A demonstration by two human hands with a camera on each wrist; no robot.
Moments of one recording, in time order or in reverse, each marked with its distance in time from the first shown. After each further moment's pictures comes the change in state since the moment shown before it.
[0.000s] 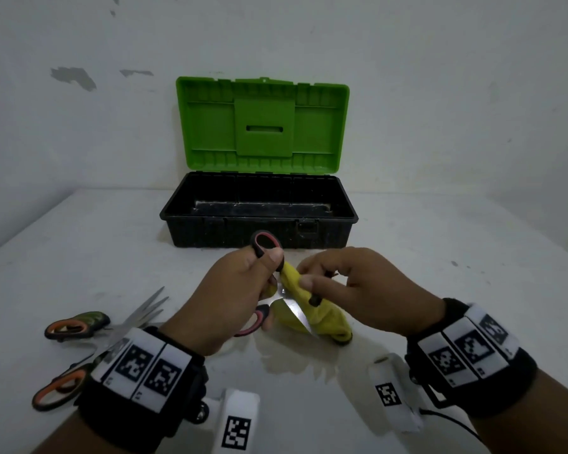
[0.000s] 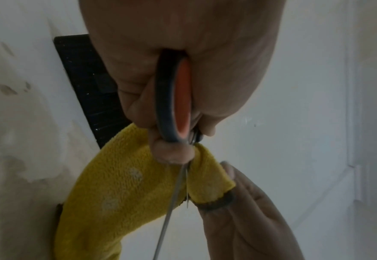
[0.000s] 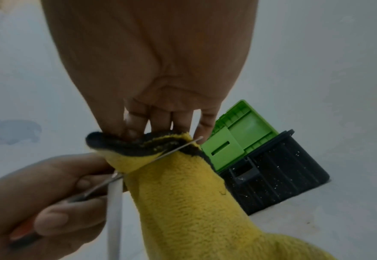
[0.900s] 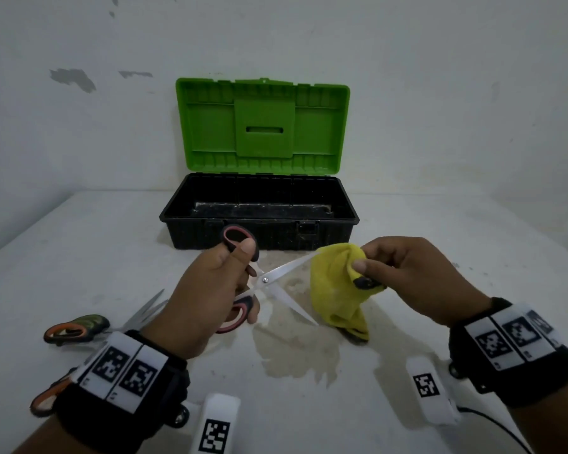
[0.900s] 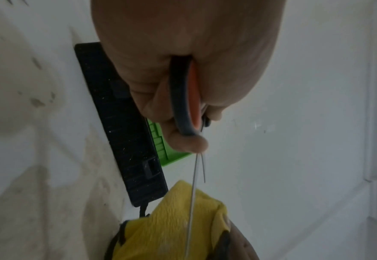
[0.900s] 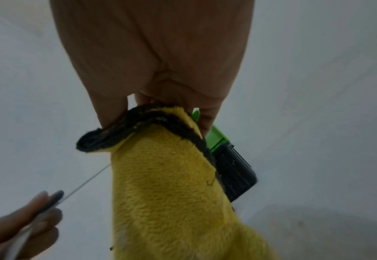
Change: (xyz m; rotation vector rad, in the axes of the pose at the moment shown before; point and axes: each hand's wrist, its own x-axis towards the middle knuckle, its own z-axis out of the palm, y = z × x) left_hand -0.001 -0.001 -0.018 -0.122 0.122 -0.034; right_hand -0.019 0.033 -0.034 0.204 0.232 0.284
